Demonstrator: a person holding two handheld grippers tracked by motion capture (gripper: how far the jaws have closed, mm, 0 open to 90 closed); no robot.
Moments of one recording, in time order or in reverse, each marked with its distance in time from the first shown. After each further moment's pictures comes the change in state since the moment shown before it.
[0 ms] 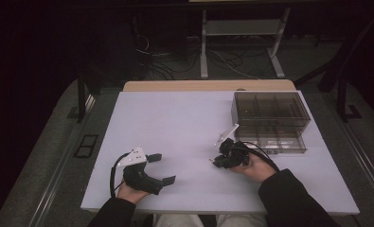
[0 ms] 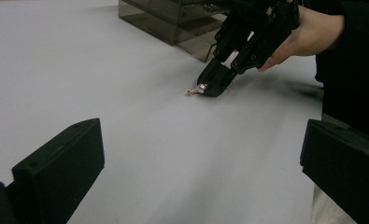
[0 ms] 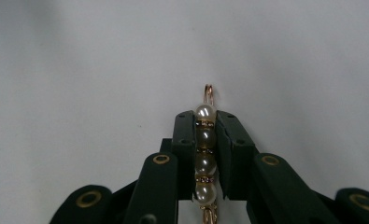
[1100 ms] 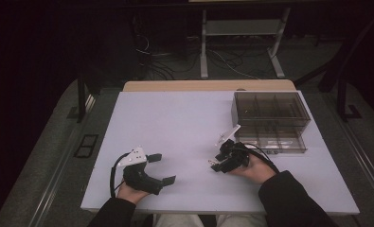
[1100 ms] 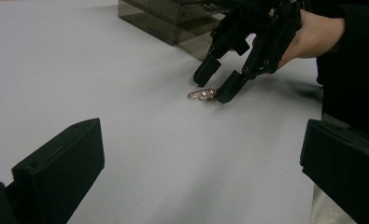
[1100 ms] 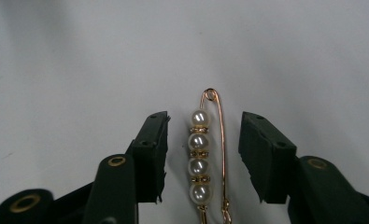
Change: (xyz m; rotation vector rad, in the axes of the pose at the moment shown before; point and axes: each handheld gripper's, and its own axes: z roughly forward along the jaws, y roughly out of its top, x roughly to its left) left arm 0.000 0.000 0.000 0.002 0.000 0.000; right arm 0.002 -0.004 0.000 -0.034 0.022 0.023
